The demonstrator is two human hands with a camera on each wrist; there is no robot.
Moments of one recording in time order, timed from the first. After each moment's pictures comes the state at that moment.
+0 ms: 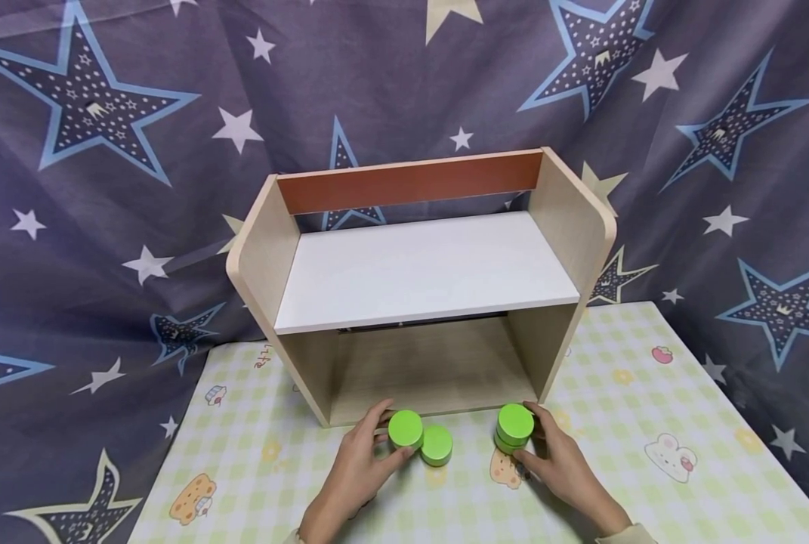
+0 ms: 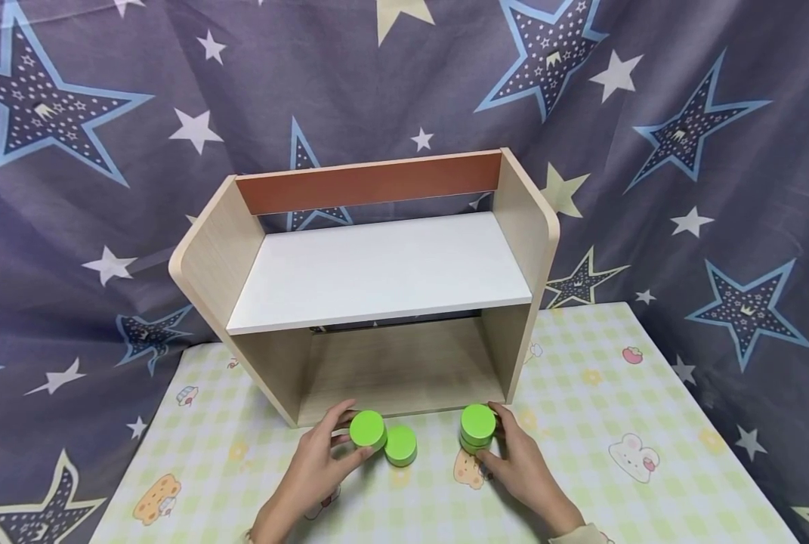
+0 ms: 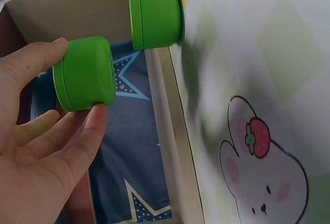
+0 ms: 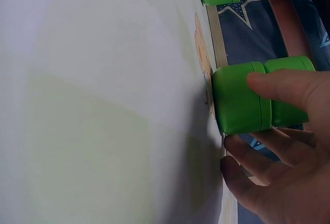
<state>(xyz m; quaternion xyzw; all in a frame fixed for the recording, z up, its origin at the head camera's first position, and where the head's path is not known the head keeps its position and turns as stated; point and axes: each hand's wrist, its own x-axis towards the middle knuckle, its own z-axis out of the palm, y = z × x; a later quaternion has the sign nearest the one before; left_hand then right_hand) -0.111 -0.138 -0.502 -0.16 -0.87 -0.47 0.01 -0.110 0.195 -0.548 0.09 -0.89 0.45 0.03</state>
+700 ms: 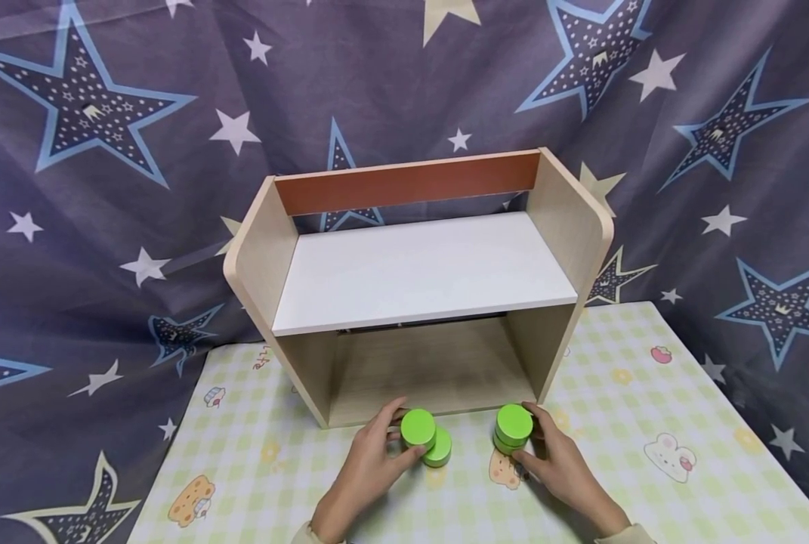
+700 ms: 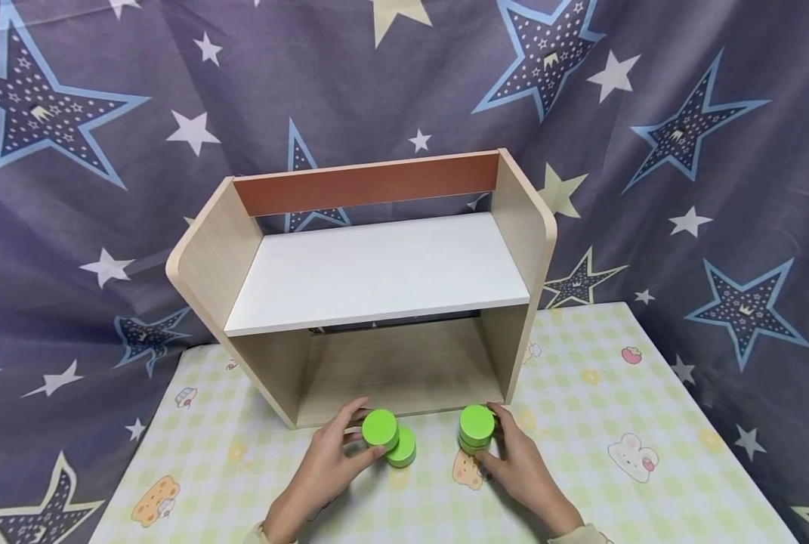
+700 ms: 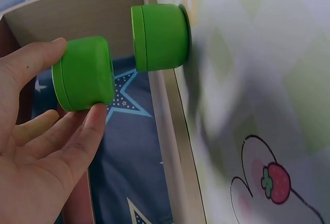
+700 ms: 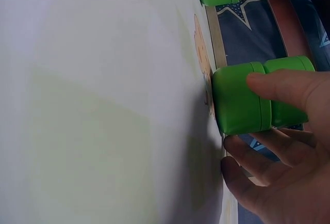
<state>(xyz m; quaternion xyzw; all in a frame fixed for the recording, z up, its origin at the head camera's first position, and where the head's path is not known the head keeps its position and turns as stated) -0.118 -0.120 -0.501 -0.17 -0.86 -0.48 0.00 -0.111 0.194 -0.548 0.09 -0.89 0.45 0.03</state>
